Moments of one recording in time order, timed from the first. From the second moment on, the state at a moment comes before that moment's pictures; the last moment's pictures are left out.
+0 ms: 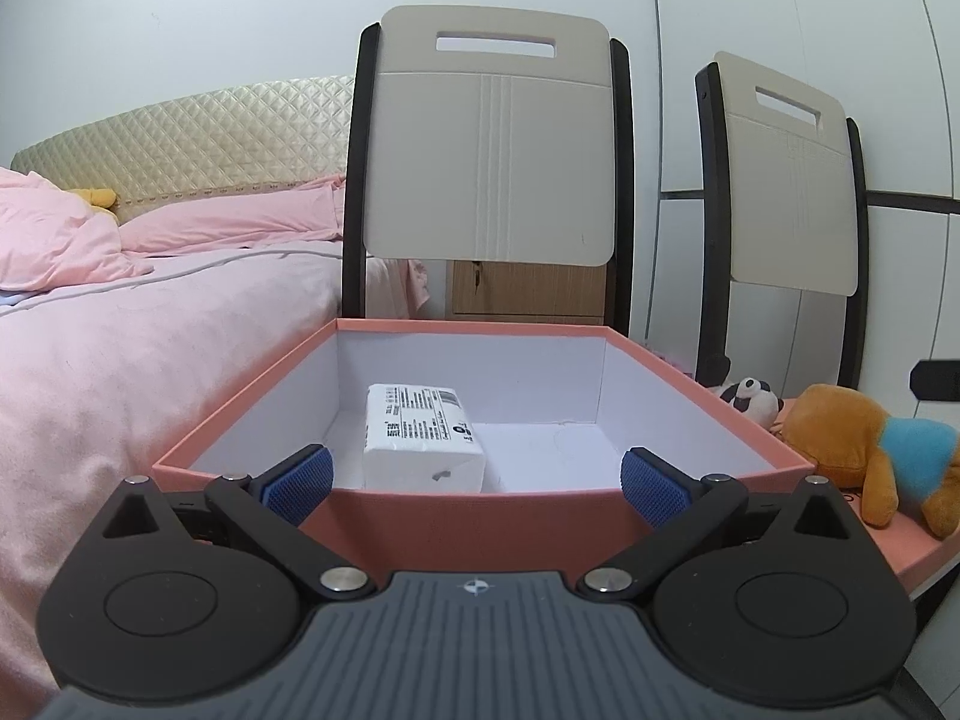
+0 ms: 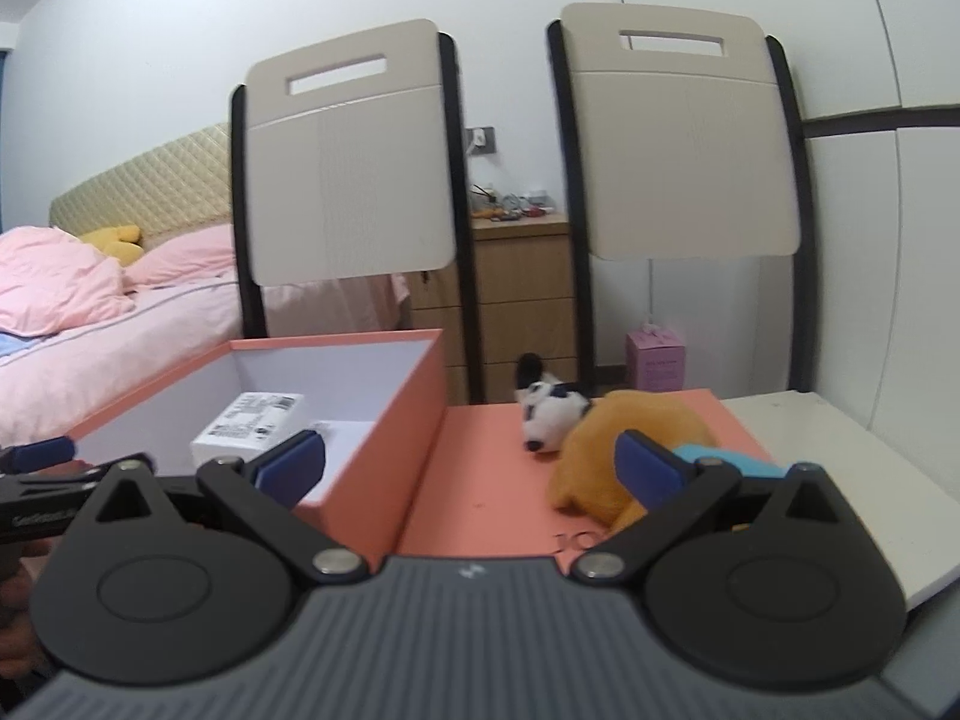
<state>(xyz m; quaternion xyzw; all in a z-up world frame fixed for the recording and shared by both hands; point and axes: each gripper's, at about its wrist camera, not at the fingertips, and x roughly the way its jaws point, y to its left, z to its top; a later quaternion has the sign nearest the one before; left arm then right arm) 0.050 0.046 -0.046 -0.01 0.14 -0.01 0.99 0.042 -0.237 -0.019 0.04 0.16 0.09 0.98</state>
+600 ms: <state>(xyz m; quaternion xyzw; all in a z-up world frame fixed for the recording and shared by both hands) 0.050 0.040 -0.051 0.00 0.15 0.00 0.99 0.148 -0.313 -0.063 -0.04 0.30 0.02 0.95</state>
